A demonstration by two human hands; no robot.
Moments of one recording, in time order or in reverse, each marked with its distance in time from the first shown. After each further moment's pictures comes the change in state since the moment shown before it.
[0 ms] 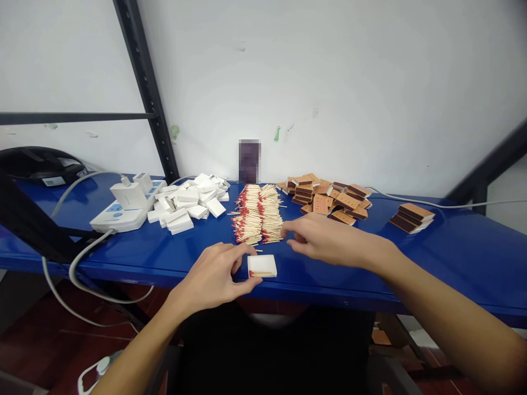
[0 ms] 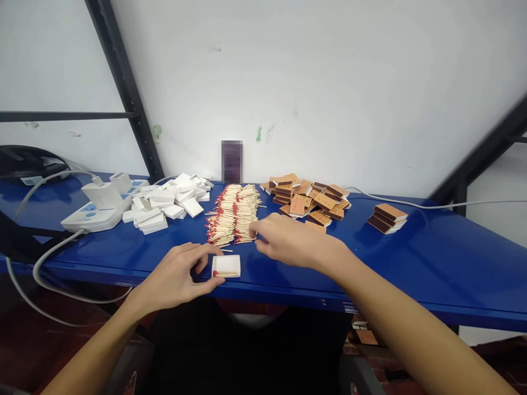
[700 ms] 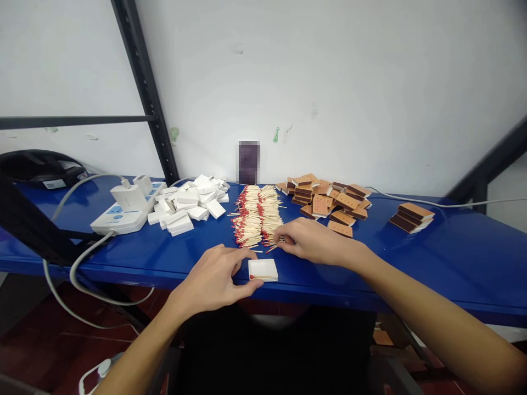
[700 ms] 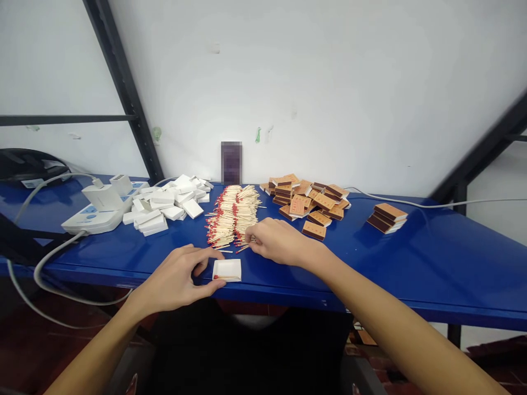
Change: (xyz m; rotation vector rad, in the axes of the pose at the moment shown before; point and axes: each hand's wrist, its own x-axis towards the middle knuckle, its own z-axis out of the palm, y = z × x) left_hand -0.001 0.003 -0.002 0.042 -0.069 -0.050; right_hand 0.021 0.005 0.023 0.036 0.030 -0.024
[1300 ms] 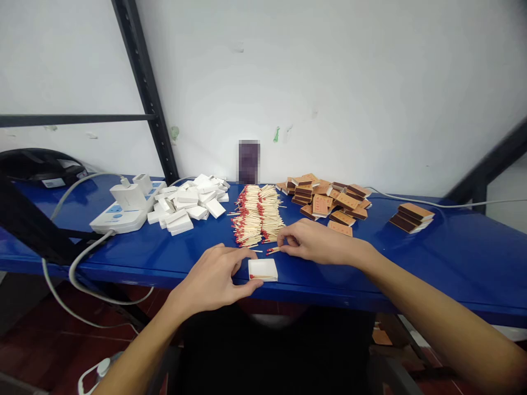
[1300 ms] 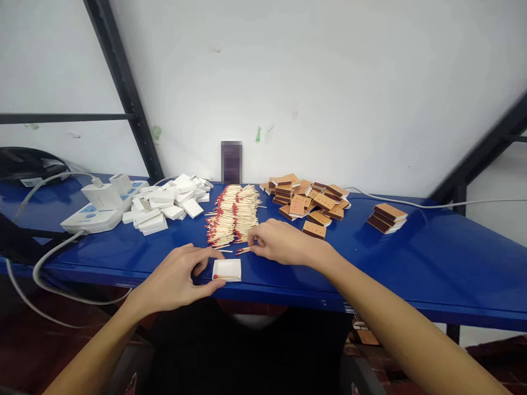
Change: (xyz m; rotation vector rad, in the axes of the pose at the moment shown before) left_hand -0.001 0.000 0.001 0.000 -0.025 -0.032; right_hand -0.005 0.011 0.002 0.120 -0.029 -0.020
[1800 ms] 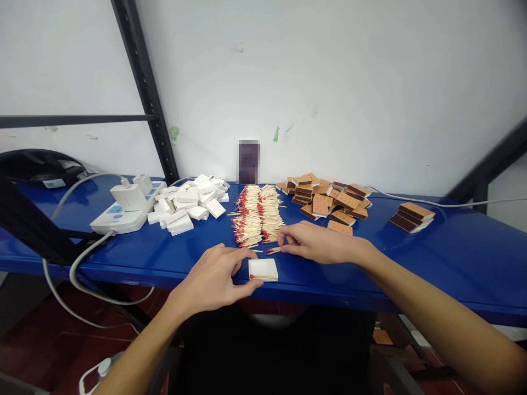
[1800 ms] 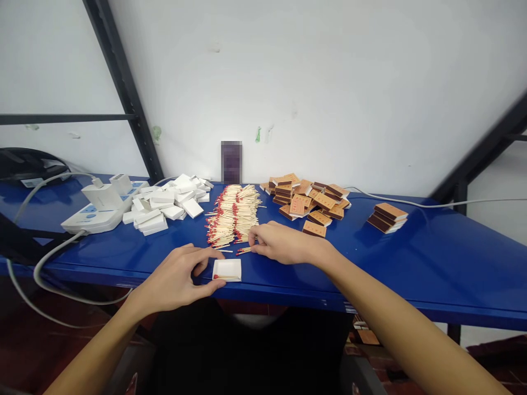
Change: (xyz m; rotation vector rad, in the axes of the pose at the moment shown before) left_hand 0.001 -0.001 0.000 0.002 0.015 0.021; right_hand -0.001 0.006 0.001 0.110 -0.055 -0.017
